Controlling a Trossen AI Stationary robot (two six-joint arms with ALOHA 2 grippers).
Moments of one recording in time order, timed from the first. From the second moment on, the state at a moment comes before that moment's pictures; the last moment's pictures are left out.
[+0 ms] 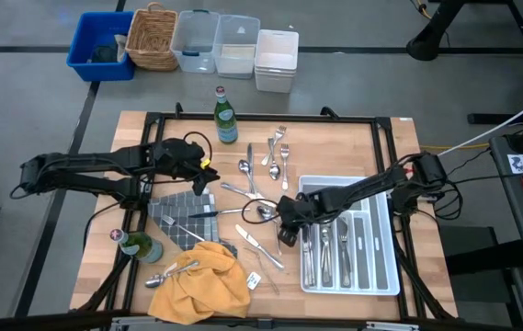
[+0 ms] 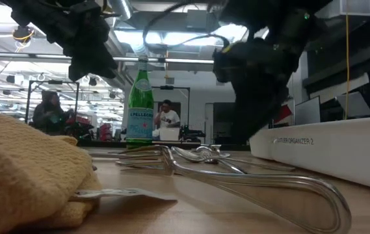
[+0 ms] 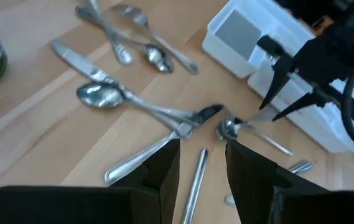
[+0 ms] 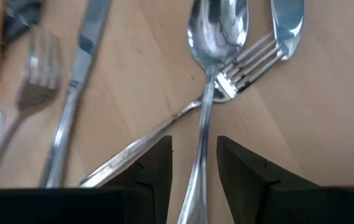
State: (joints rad) left arm 0.22 0.88 0.61 -0.35 0.04 -0.49; right arm 0.20 1.77 1.04 -0.32 0.04 0.67
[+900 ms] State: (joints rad) left arm 0.22 0.93 0.61 -0.35 0.04 -0.47; right arm 0.20 1.87 1.05 -0.28 0.11 0.57
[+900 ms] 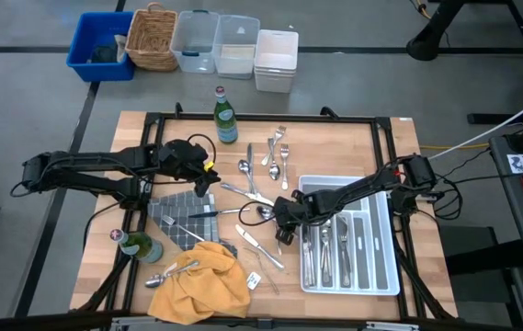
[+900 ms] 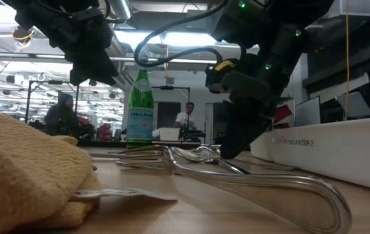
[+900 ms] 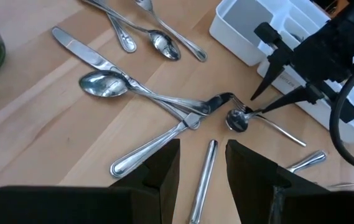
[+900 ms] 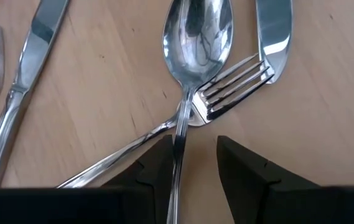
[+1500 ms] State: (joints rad) left arm 0.22 0.93 0.61 -0.36 0.04 -0.44; right arm 0.20 1.89 1.04 -0.28 0.12 0.51
